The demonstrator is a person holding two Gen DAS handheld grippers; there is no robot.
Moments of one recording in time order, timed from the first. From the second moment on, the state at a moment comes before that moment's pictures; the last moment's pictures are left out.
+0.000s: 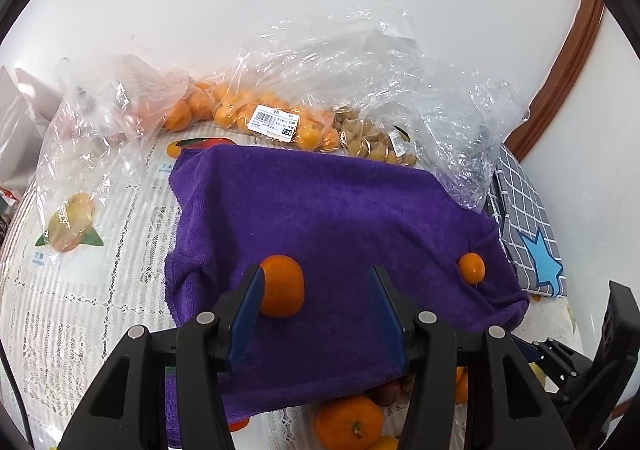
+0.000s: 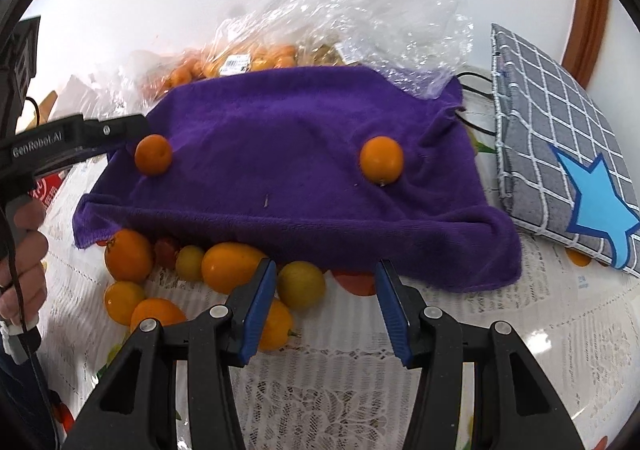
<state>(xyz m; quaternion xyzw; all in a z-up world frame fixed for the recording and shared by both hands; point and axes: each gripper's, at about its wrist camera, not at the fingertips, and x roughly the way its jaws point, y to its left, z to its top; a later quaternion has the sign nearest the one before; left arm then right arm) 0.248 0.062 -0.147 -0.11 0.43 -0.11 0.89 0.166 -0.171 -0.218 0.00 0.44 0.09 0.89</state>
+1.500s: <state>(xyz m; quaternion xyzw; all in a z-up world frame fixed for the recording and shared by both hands) 0.194 0.109 -0.126 -0.08 0.43 -0.05 0.90 0.162 -0.197 -0.210 0.04 0.46 0.11 0.88</state>
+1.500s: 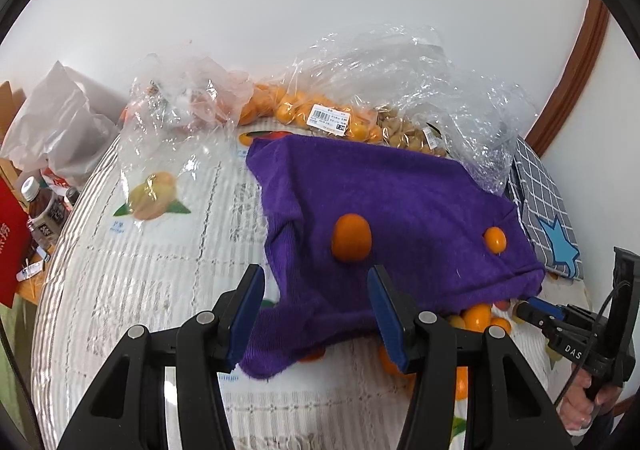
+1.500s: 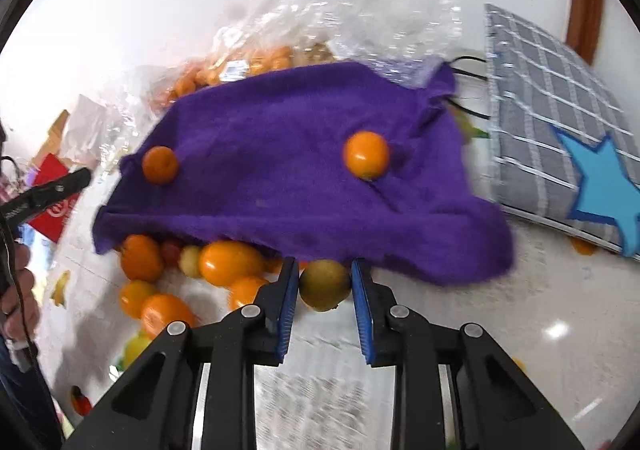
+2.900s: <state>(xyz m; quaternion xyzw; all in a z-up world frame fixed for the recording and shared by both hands) 0.186 0.033 -0.181 -0.07 0.53 -0.08 0.84 0.110 -0.264 -0.213 0.06 0.44 0.07 0.89</state>
